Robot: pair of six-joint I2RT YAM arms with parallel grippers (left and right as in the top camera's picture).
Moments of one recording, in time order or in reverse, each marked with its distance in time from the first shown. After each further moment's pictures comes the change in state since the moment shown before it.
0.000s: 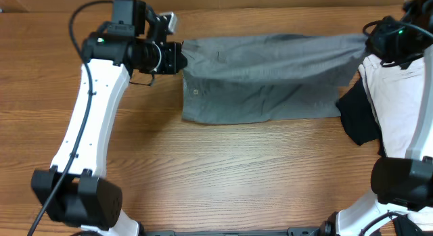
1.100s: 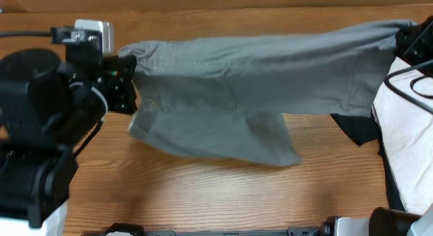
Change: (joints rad) left arm 0.000 -0.556 0.050 -0.060 -0.280 -0.021; right arm 0.059 -0.307 0.215 -0.081 -0.006 0.008
